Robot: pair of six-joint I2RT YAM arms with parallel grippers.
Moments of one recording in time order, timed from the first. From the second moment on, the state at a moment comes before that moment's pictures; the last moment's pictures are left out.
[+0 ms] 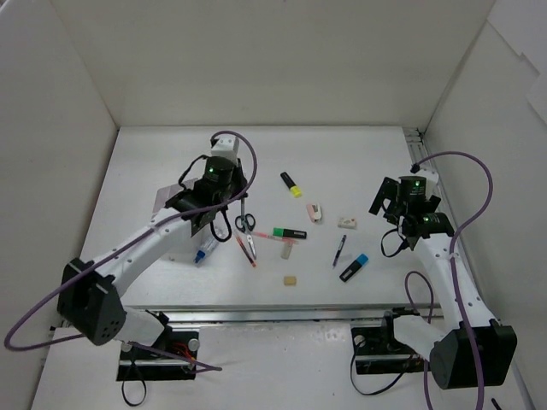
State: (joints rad) left arm -0.60 1.46 1.20 -0.26 -0.23 -0.45; right arm 0.04 1.06 0.87 -0.56 0.28 0.39
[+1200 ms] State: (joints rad) left arm -0.08 1.35 0.72 0.54 0.25 -0.04; right arm 0.05 1.07 0.88 -0.56 0.29 0.35
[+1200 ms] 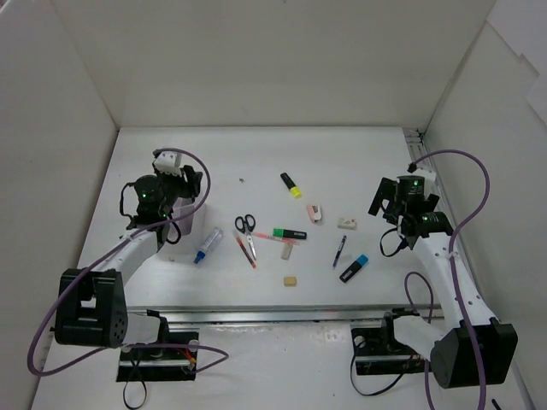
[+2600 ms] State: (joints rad) left arm -0.51 1.39 1.05 -0.31 0.23 -0.33; right arm 0.10 0.97 0.78 -0.59 0.15 0.37
